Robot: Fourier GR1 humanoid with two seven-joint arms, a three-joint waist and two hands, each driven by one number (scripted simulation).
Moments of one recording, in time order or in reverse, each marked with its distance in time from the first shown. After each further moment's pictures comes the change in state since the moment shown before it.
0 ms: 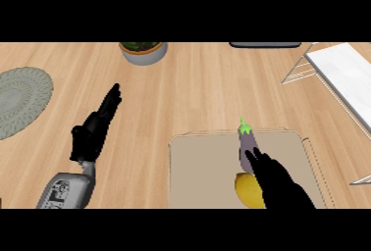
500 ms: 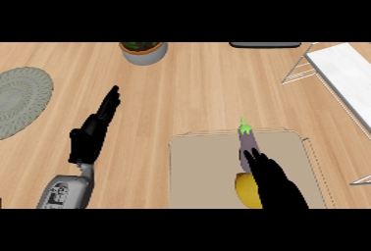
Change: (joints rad) left arm 0.018 -0.012 0.022 -0.004 -0.017 -0.027 -0.013; right arm 0.036 0.039 -0.027 0.122 0.078 -0.038 -0.105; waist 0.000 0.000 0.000
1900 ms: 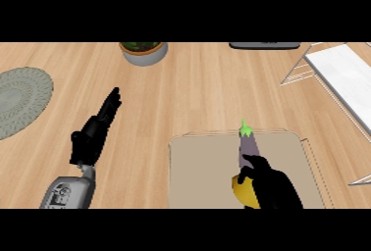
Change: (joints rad) left arm 0.009 -0.033 0.033 0.008 -0.033 -0.033 -0.021; right arm -0.010 0.042 -0.060 0.179 0.131 -0.023 -0.239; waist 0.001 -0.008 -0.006
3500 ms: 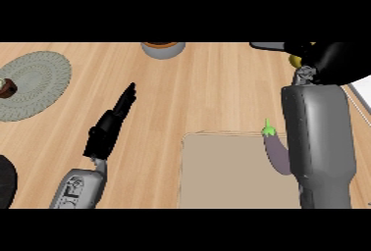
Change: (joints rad) left arm -0.059 -0.028 -0.050 0.022 -0.023 -0.019 0.005; right arm -0.967 0.242 -0.817 0.481 0.739 -0.411 0.700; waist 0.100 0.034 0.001
